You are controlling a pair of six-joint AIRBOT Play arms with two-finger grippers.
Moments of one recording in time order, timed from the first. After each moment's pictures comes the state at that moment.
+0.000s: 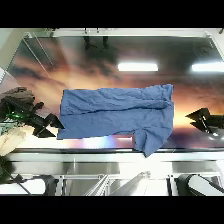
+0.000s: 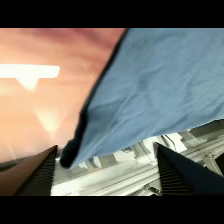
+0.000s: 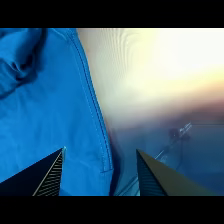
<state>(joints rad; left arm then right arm) 0.33 -1.54 0.90 -2.05 1.42 1.77 -0.71 -1.20 0.68 -0.80 1.17 1.14</state>
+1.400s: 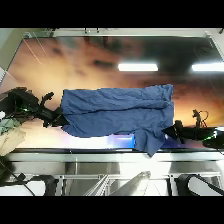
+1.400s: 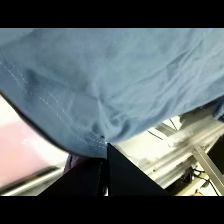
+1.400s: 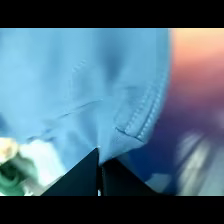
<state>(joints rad) 0.24 -1.52 0.97 -2.20 1.46 1.87 -0.52 -1.20 0.39 -0.54 1.17 0.97</state>
